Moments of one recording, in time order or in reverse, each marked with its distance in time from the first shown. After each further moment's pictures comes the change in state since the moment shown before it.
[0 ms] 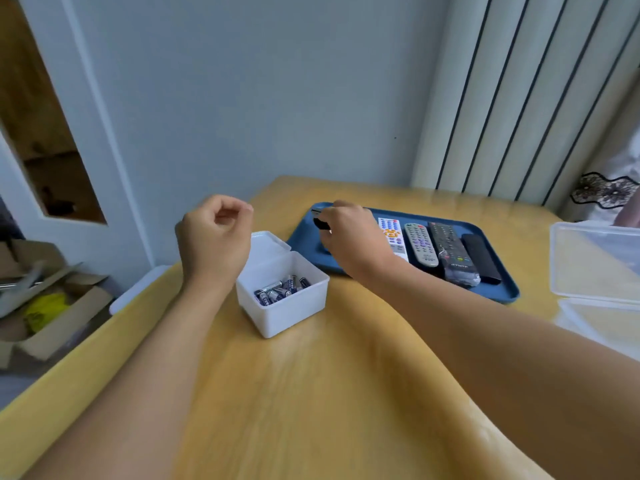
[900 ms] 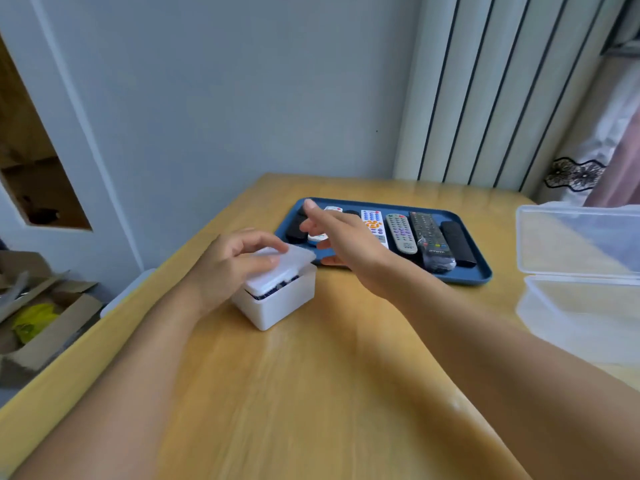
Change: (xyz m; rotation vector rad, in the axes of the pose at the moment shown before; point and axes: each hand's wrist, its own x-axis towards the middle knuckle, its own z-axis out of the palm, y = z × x) left_hand -0.021 -0.006 -0.014 -0.157 -0.861 -0.018; right_hand -0.049 -0.017 -0.048 1.083 -0.300 0.515
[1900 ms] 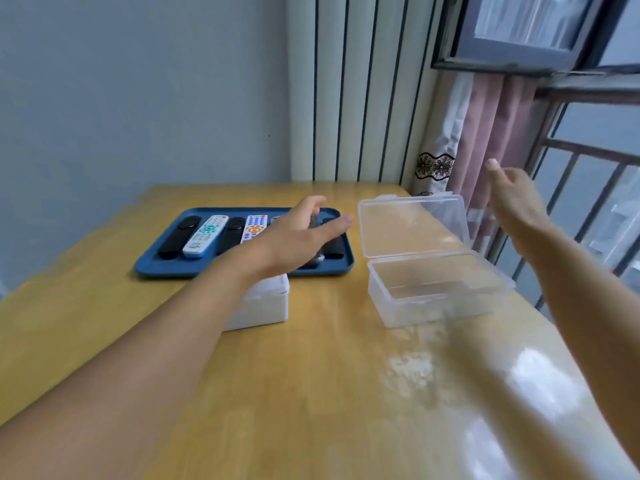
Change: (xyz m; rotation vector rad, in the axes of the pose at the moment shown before) left_hand 0.064 0.146 0.190 0.160 -0.349 0.010; right_hand -0.138 0.046 -0.337 -0.457 1.051 0.176
